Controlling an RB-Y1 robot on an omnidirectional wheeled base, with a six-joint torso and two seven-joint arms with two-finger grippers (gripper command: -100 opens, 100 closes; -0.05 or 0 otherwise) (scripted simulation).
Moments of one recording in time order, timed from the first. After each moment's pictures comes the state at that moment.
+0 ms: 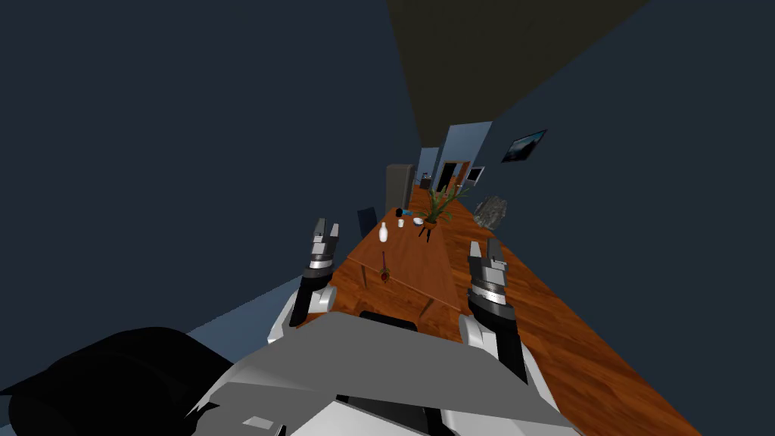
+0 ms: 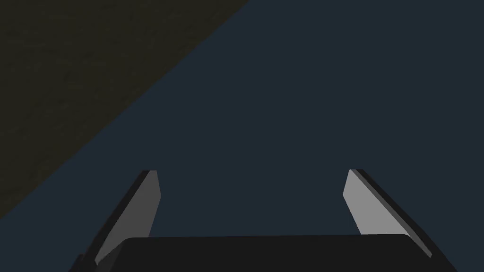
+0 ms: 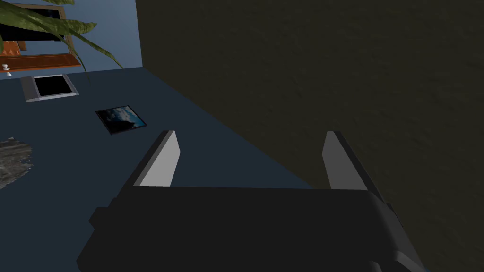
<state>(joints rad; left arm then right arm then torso) 0.48 0.00 0.07 -2.21 -0.06 -0.61 -0.02 0.48 0.00 -0.06 -2.22 0.08 -0.55 0.05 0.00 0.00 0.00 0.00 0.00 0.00</state>
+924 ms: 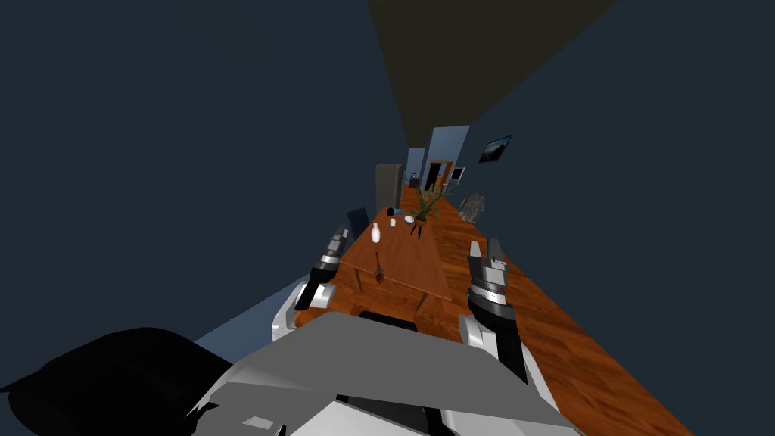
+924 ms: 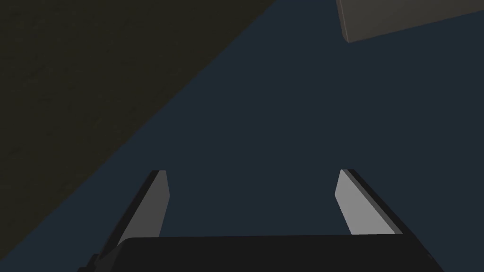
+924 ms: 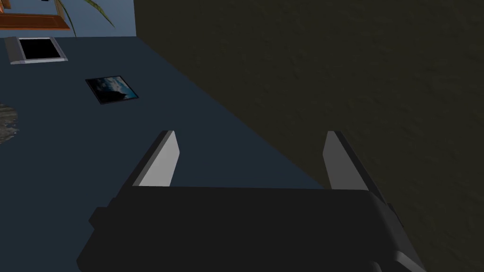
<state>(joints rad) 0.41 0.15 0.04 -2.11 -0.10 -0.38 -0.06 0.48 0.00 -0.06 -2.22 0.08 -0.55 0.05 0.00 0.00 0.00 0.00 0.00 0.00</state>
